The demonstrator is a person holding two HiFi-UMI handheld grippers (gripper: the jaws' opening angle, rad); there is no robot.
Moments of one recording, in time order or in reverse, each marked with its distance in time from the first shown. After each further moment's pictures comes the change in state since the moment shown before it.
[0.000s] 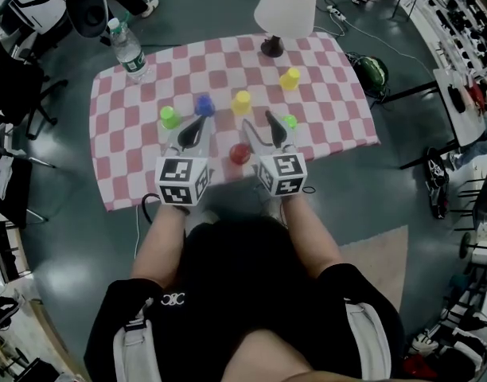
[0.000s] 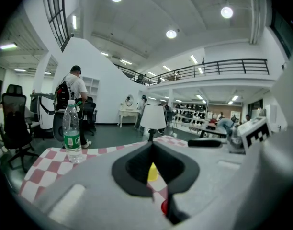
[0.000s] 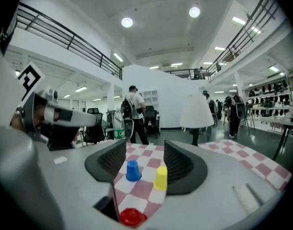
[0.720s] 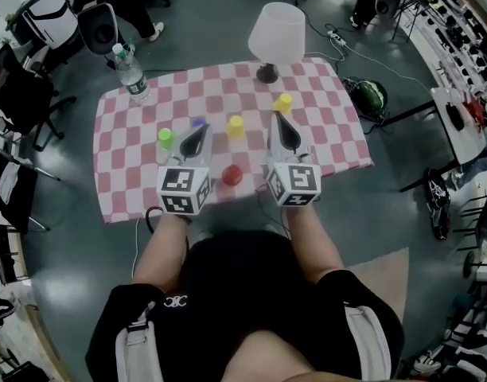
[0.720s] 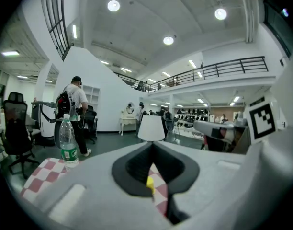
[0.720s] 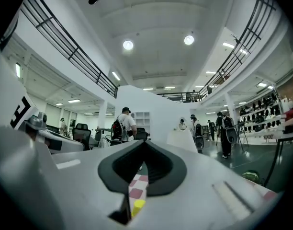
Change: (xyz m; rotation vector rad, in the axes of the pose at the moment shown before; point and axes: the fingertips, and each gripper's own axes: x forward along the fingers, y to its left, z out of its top) left arm 0.014 -0.019 0.042 0.038 -0.085 0.031; right arm -0.030 -0.050 0.103 -0.053 -0.274 -0.107
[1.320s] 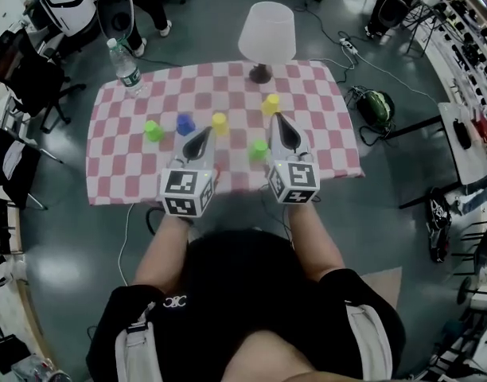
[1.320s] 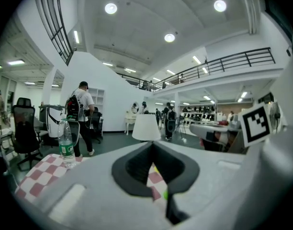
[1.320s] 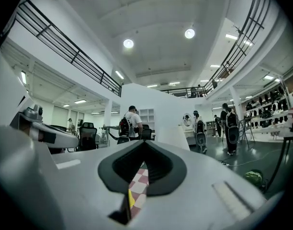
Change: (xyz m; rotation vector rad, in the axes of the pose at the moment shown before) left arm 0.017 -0.064 -0.005 0.009 0.012 0.101; right arm -0.014 -0.061 -0.016 0.019 0.039 0.092
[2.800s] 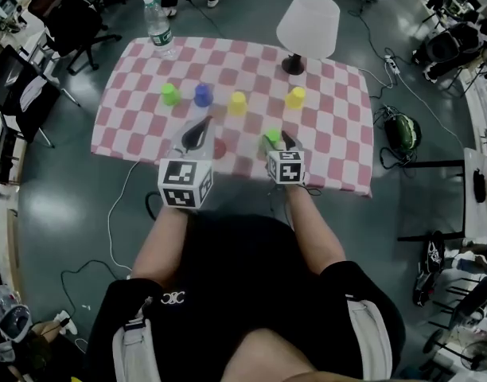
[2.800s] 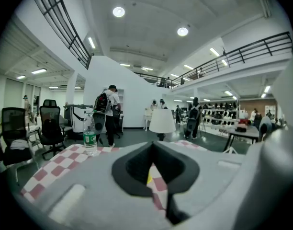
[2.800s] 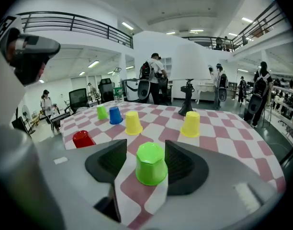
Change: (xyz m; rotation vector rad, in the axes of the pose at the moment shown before) left arm -0.031 0.009 -0.026 -0.043 0.029 0.257; right arm 0.019 -0.005 -0.241 -0.013 0.614 0.240
